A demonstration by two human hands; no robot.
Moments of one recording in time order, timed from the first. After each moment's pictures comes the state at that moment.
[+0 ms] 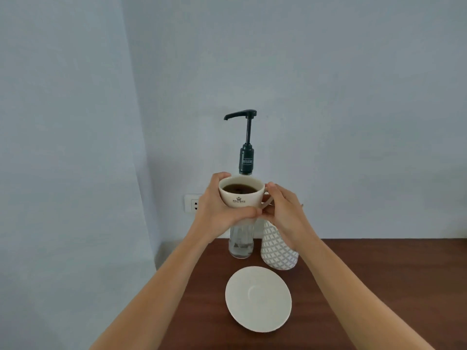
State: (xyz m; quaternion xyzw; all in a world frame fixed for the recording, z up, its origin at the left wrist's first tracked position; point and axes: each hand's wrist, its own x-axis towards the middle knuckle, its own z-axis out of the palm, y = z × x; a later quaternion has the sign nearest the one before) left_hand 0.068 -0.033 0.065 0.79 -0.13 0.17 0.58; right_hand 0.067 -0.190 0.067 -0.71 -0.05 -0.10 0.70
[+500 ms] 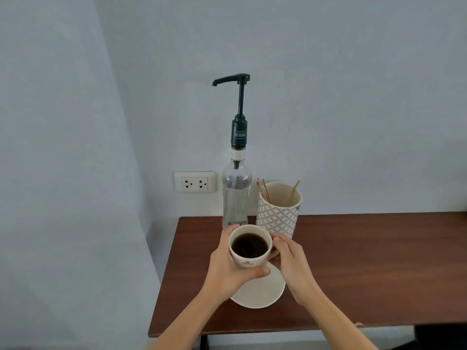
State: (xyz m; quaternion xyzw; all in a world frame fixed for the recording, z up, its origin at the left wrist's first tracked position) left_hand 0.026 -0.062 -0.086 0.80 -0.14 0.07 0.58; right_hand 0.025 -0.226 -0.080 -0.74 0.02 -0.06 0.67
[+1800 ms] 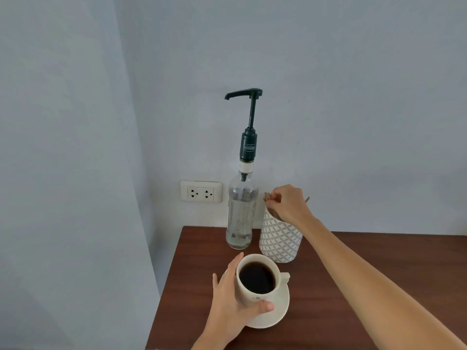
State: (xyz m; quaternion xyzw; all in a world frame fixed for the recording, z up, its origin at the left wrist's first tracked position) left_hand 0.014 -0.069 -0.117 0.85 -0.07 0.00 0.52; right_hand 0.154 -0.234 0.012 -0.95 -0.04 -0.13 0.28
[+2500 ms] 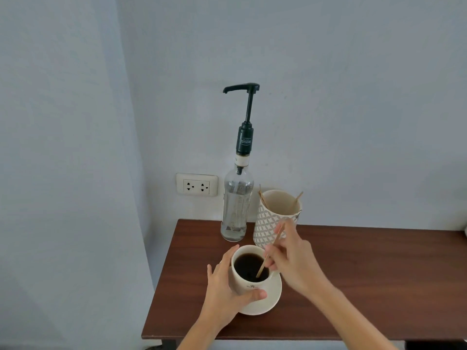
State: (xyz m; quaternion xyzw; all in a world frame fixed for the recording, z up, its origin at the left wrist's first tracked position) left_hand 0.008 -0.066 -0.118 0.82 -0.09 0.04 0.56; right_hand 0.008 -0.231 -0.020 -0.89 -0.09 -0.09 0.44
